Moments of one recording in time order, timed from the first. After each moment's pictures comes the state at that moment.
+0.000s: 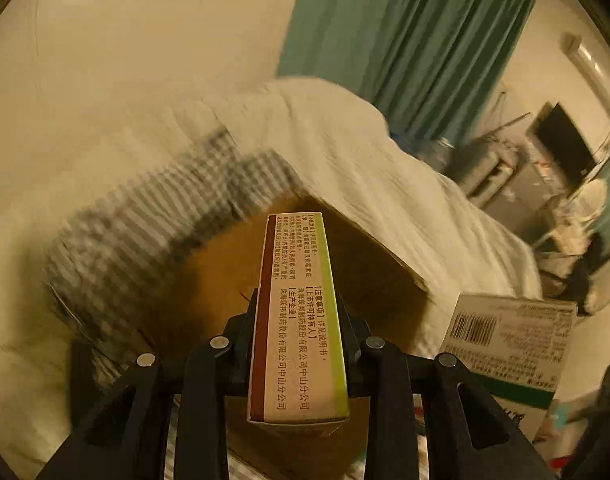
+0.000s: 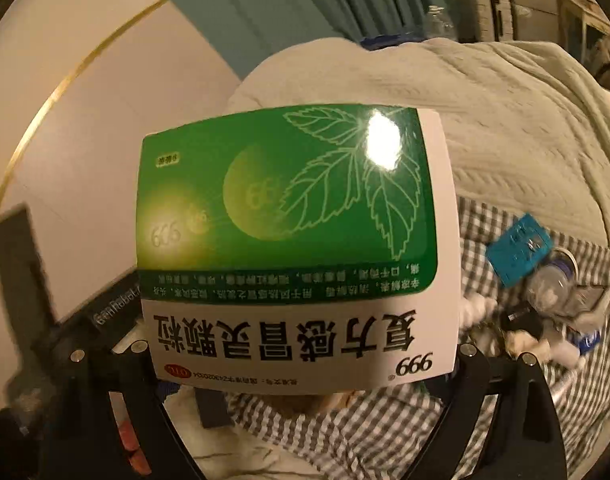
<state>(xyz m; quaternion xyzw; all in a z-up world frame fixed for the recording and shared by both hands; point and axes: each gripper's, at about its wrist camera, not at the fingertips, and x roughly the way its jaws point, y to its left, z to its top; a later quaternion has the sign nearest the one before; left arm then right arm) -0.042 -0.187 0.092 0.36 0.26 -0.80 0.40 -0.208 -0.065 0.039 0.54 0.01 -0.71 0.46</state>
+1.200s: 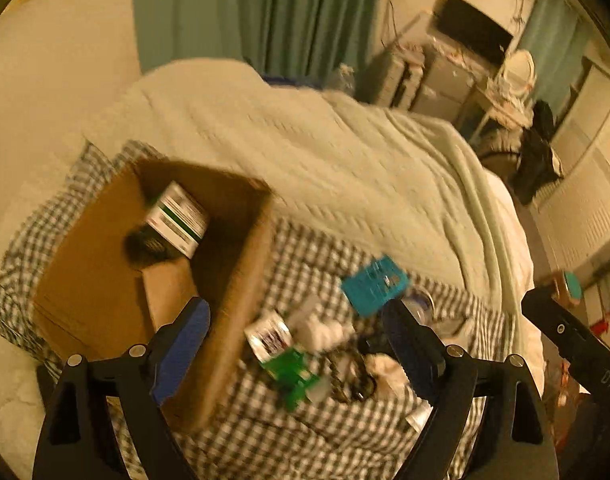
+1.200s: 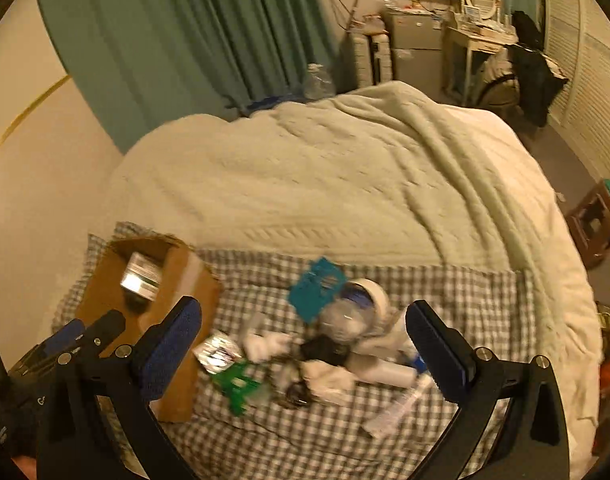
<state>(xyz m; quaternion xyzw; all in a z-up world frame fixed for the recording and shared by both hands) -0.143 -0.034 0.059 0.46 0.17 -0.83 0.27 -0.281 0.128 0.059 0.47 0.01 -0.84 0.28</state>
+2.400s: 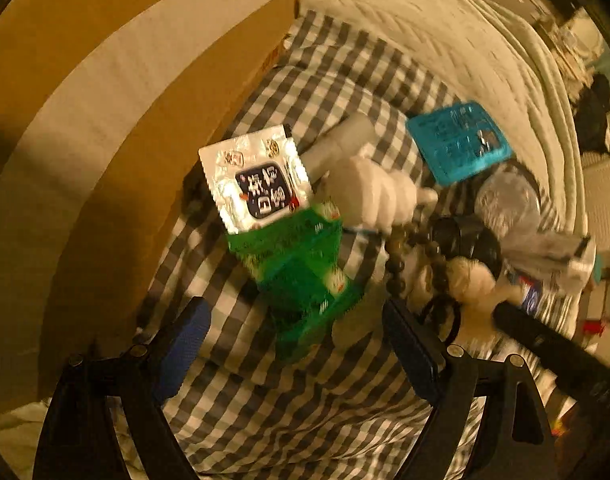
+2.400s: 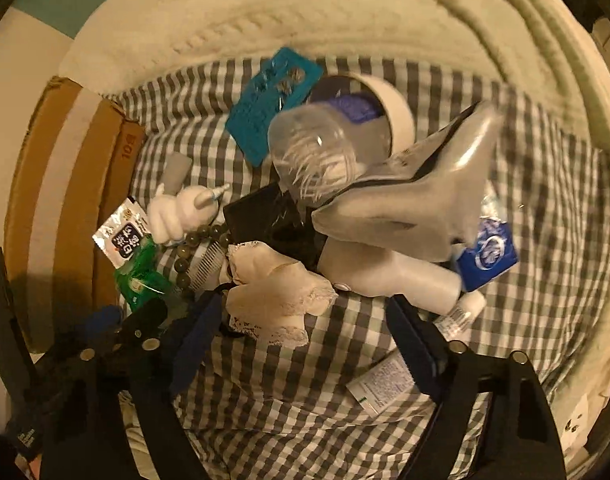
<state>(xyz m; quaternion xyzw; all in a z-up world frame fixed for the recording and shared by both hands) -0.138 -0.049 -0.125 0.60 0.28 -0.69 0.30 -0.307 0.104 -0.144 0.69 0.04 -0.67 0.27</state>
